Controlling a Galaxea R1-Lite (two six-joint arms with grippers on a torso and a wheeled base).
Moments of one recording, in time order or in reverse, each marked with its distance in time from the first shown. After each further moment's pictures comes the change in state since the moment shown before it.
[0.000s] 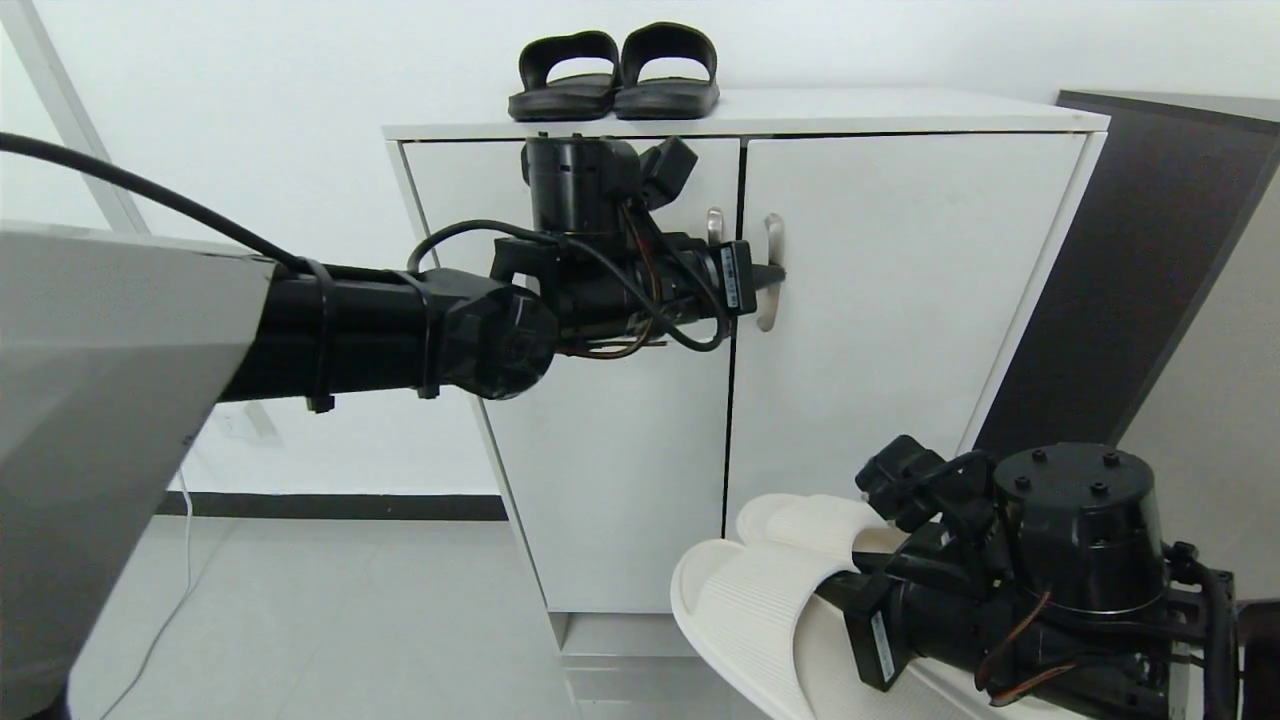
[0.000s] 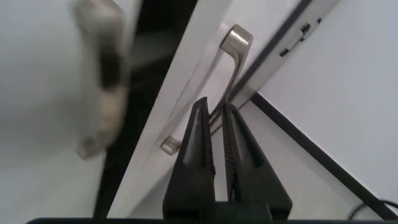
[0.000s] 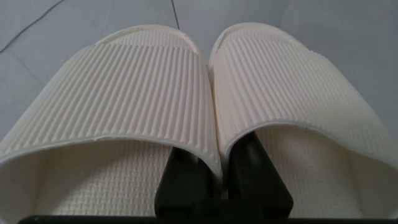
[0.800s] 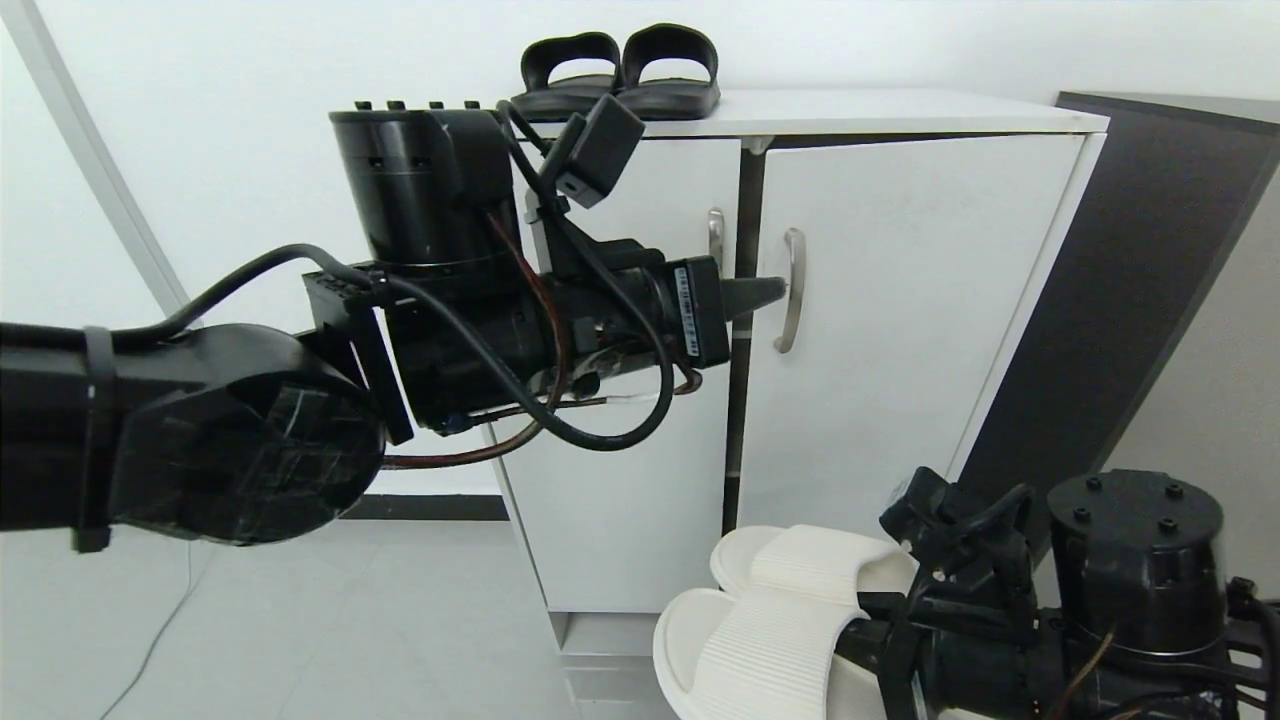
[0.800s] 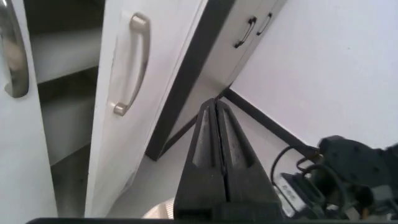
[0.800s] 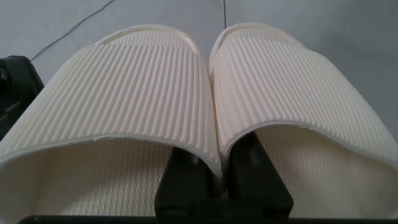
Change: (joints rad) left arm -0.090 -0.344 0.485 -0.228 0.001 0.001; right arm 0.008 -0.048 0.098 -0.077 0.188 -0.025
